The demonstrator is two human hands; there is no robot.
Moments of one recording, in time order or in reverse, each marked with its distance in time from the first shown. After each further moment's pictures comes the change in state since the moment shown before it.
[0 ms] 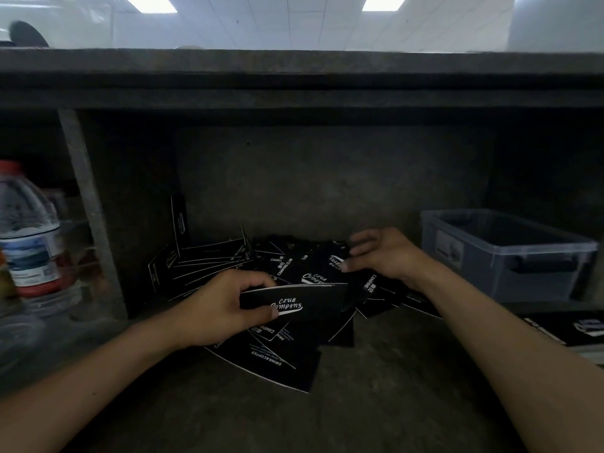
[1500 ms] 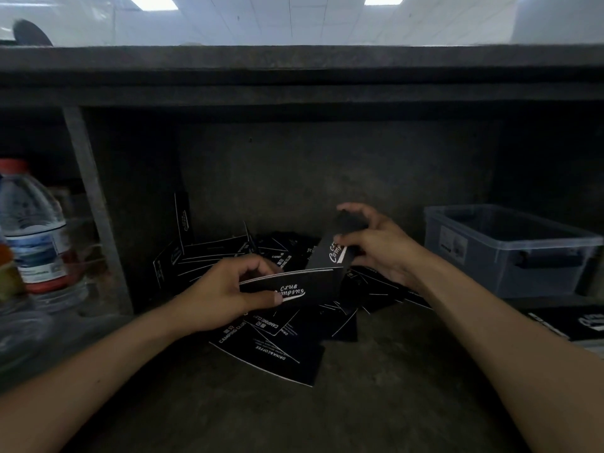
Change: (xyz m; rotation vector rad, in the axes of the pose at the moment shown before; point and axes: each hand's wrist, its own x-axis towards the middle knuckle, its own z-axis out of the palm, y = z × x) left_hand 0.005 0.006 -0.003 -0.115 0.104 -0.067; right_hand -0.017 -0.027 0.017 0.549 -0.119 -0.098
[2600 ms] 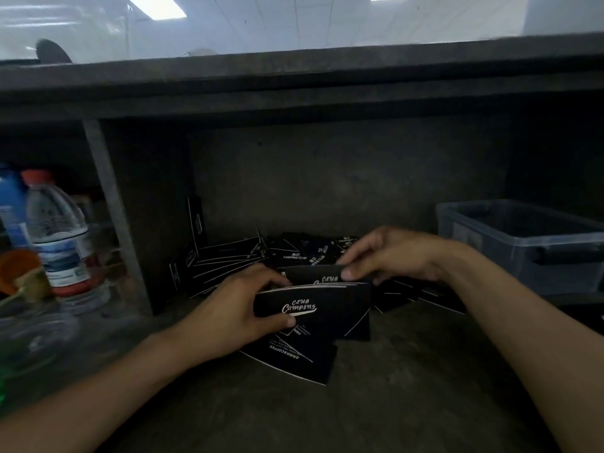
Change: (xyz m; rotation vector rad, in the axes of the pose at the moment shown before) left_hand -0.023 0.001 0.006 0.435 0.071 0.138; right_hand -0.009 -0.011 -0.016 -0.577 -0.364 0.136
